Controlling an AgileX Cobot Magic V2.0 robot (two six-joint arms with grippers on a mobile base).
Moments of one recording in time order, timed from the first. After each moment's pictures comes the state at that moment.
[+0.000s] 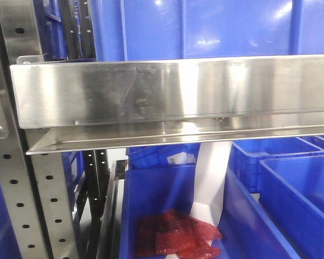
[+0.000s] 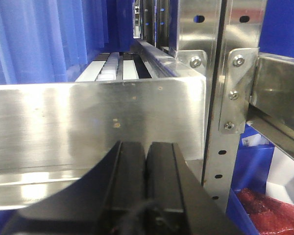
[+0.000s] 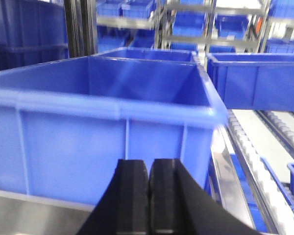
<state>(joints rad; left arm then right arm) -0.01 -0.02 0.03 -0.20 0.11 0.25 0.39 0.39 -0.66 -0.25 0.38 0.26</state>
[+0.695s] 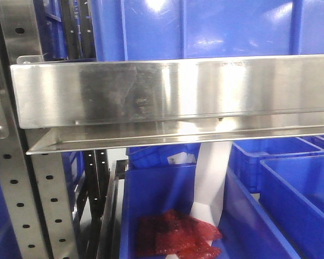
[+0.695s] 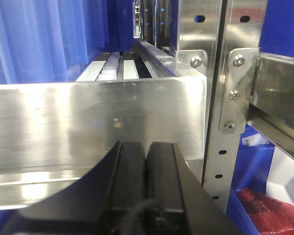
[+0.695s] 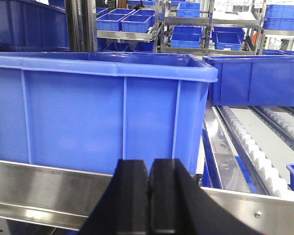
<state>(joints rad) -0.01 -0.02 0.03 -0.20 0.11 0.25 0.39 0.16 -0.48 -0.25 0.39 0.26</state>
